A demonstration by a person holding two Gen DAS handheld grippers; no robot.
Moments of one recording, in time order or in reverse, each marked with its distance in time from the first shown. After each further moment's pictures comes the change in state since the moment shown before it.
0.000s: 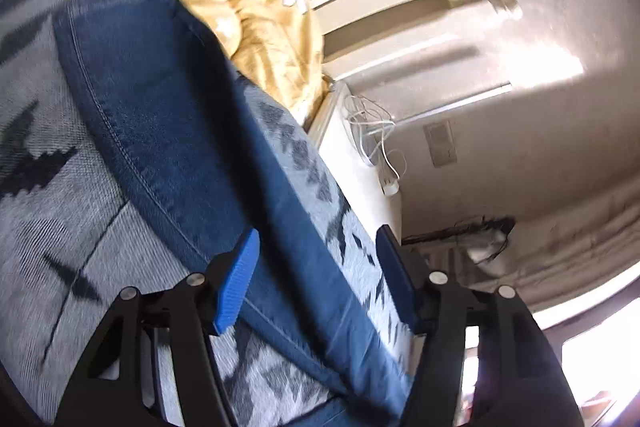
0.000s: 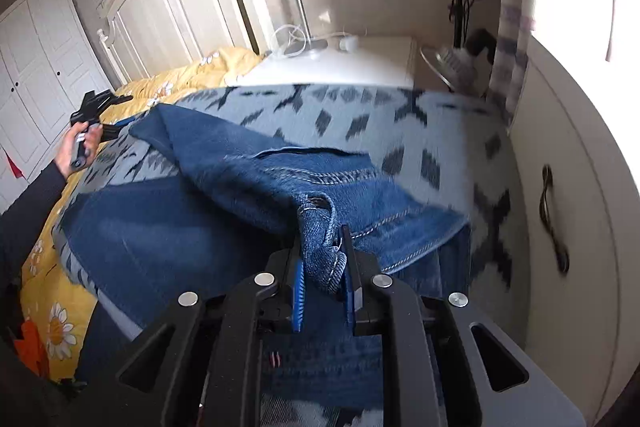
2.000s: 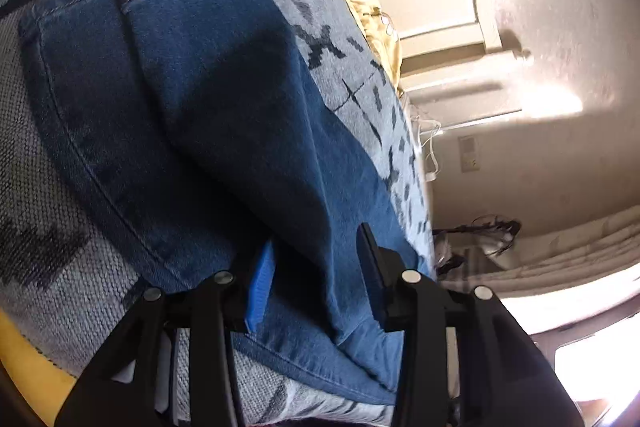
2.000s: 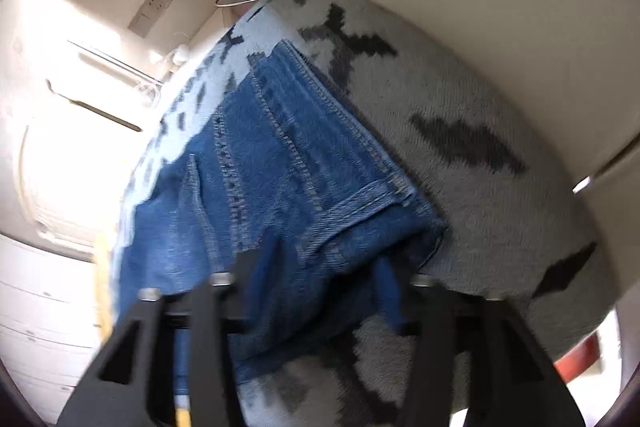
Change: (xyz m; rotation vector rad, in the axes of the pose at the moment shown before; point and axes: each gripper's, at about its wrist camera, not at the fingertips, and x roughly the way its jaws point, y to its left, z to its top) left arm -0.236 0.142 -0.211 -0.178 -0.117 0.075; right arm 0.033 -0.078 -0.119 0.814 0.045 -0.070
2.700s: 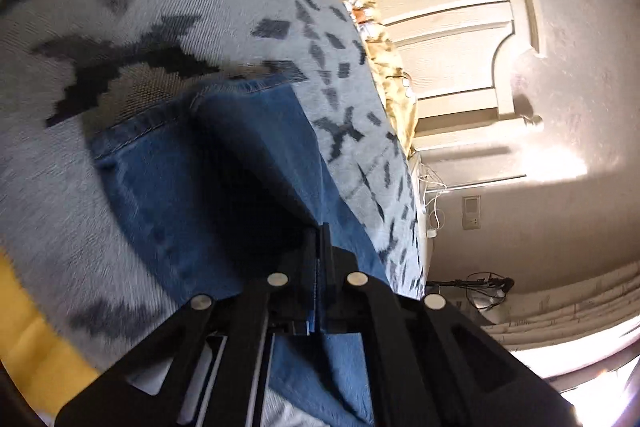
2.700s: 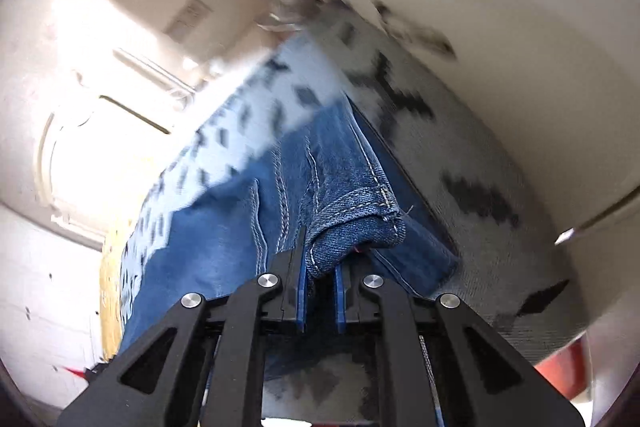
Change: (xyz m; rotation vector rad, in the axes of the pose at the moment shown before) left arm -0.067 -0.006 0.049 -0.085 -0.128 0.070; right arm -0.056 0.033 0.021 -0.102 -0.065 0.070
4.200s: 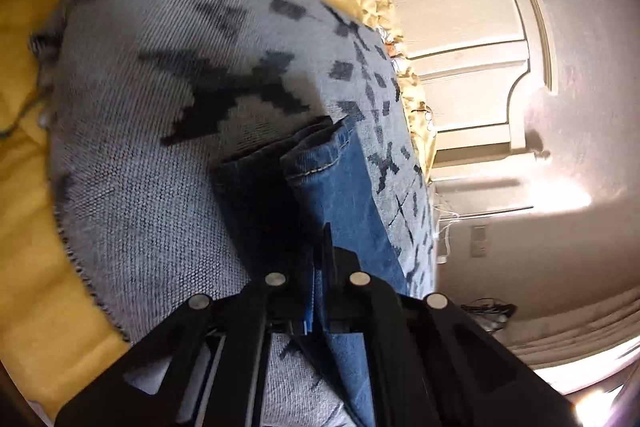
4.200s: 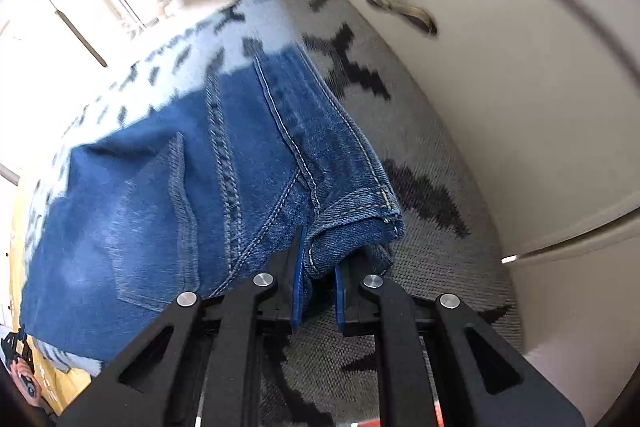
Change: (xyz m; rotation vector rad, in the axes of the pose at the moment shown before) left arm -0.042 0.071 0.004 -0.056 -0.091 0.031; right arm 0.044 -0.007 -0.022 -0.214 0.076 -0.304
